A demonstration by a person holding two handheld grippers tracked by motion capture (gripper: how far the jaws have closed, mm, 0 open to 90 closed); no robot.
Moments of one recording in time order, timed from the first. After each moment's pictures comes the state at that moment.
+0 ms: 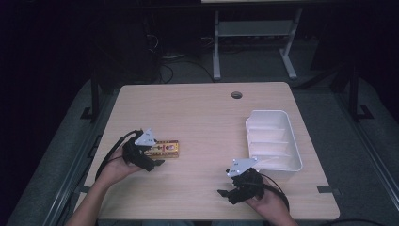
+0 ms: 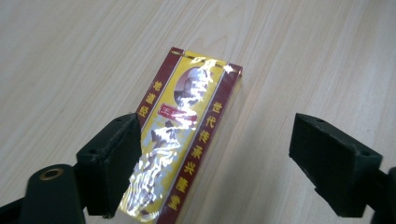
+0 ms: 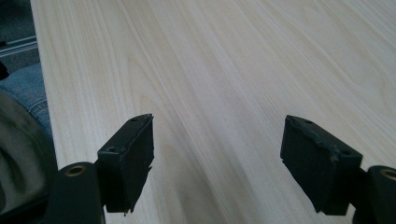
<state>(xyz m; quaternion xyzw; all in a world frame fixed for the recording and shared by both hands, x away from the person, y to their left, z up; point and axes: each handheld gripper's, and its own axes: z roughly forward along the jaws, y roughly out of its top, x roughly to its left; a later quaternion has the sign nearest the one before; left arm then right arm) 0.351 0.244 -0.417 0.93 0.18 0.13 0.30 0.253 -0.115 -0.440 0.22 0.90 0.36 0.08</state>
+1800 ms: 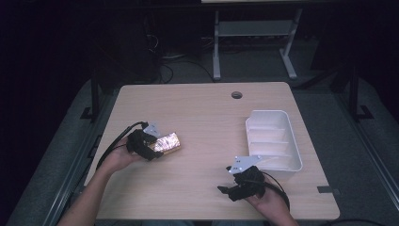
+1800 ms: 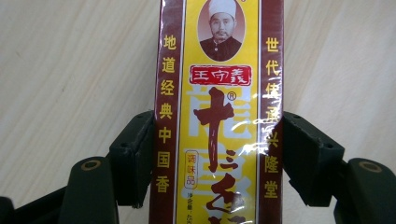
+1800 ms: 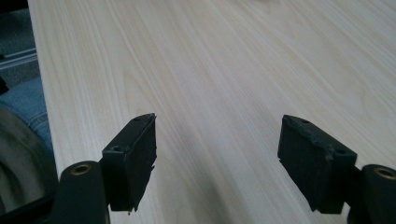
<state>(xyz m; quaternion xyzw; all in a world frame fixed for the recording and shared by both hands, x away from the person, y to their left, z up) 0.385 0.239 -0.423 0.95 0.19 0.10 0.23 0.254 -0.118 -0.431 0.23 0.89 0.37 0.09</state>
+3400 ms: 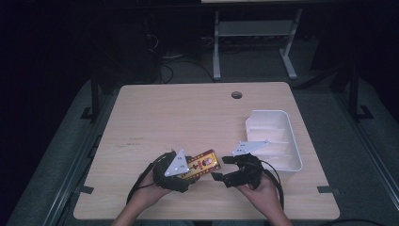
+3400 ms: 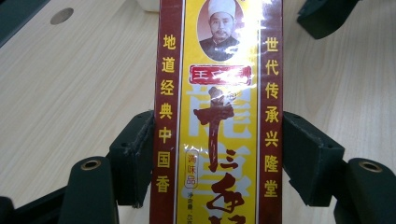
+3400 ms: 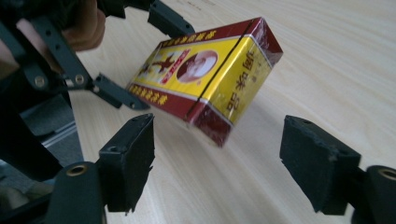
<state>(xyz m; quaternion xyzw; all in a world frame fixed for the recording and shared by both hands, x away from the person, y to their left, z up) 0.264 0.141 -0.407 0.90 0.11 0.17 0.37 0.273 -0.116 -0.407 0.31 0.83 0.46 0.02</state>
